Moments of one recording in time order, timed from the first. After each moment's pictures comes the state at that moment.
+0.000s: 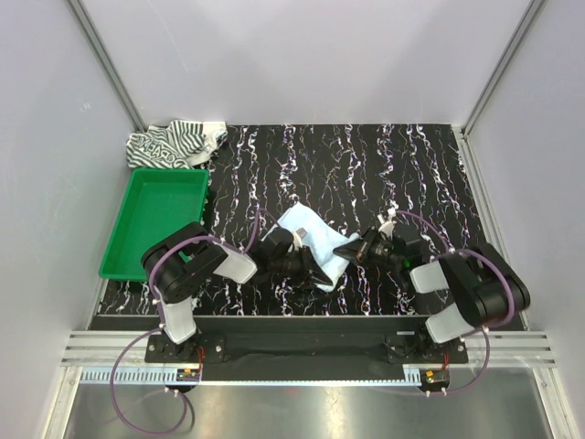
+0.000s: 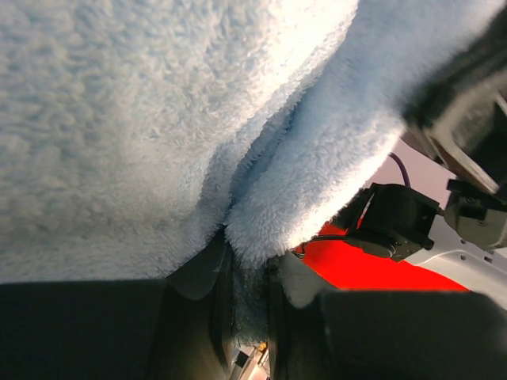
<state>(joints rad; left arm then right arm) -0.83 1.83 0.63 0.57 0.57 -1.31 0.31 1.47 0.24 0.85 -0.62 1.13</state>
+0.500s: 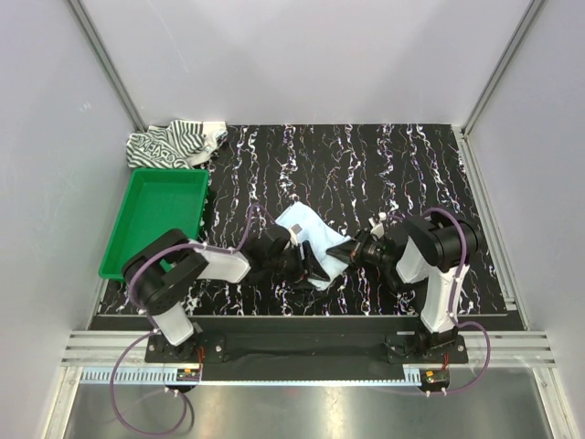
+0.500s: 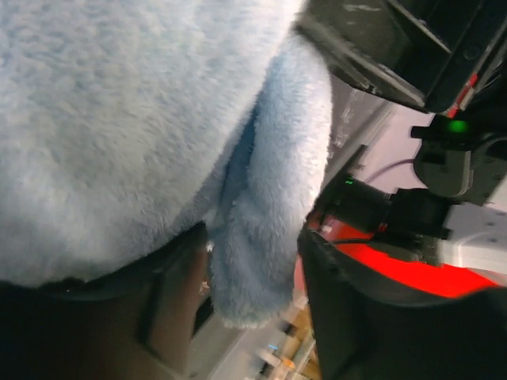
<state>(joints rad) -0.82 1.71 0.62 0.40 0.49 -1.21 0.31 2.00 0.31 1.34 -0.69 1.26</state>
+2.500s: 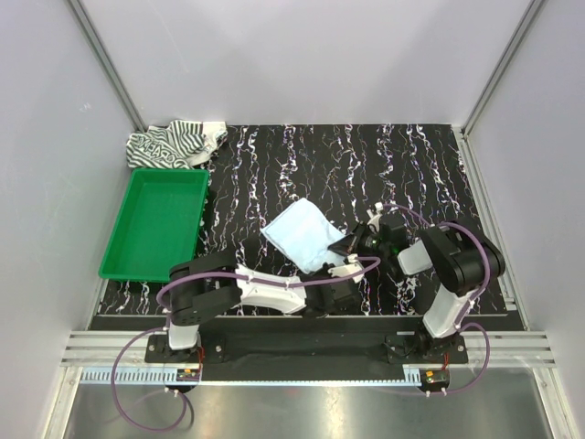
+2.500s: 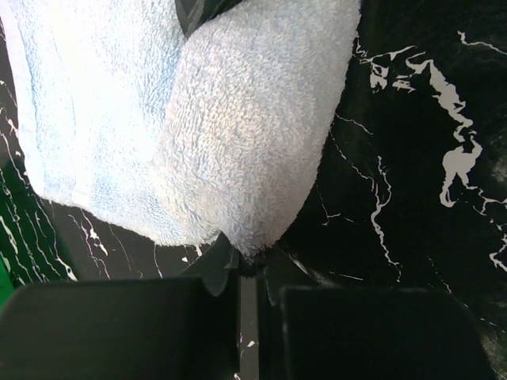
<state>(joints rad) -1.35 1.90 1.07 -0.31 -0.75 -0.21 0.33 1.79 0.41 0.86 -0.59 1.01</state>
